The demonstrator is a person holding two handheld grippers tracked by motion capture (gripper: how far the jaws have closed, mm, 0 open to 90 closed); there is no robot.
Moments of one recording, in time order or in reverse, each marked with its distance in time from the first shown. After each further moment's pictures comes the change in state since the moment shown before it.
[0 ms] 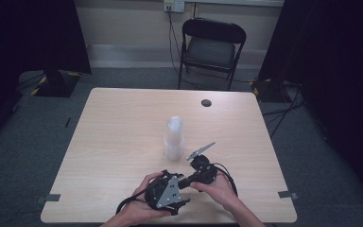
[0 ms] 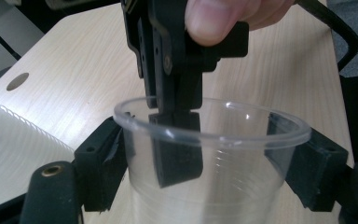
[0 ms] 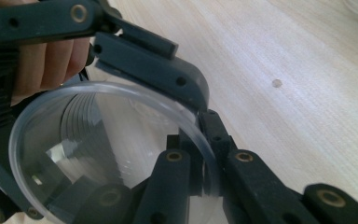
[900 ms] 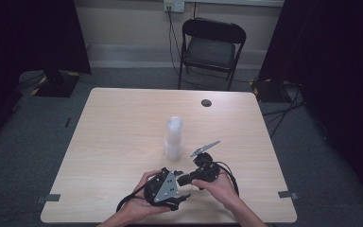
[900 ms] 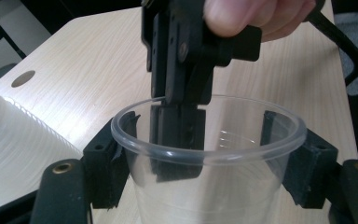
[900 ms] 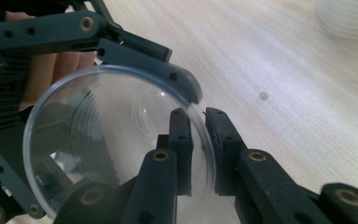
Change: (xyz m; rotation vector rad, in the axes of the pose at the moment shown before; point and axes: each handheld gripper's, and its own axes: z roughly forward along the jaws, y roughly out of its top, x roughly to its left) left arm 0.010 -0.002 -0.001 -0.049 0.006 -0.097; right arm -0.005 -0.001 -0.009 -0.082 0.002 0.021
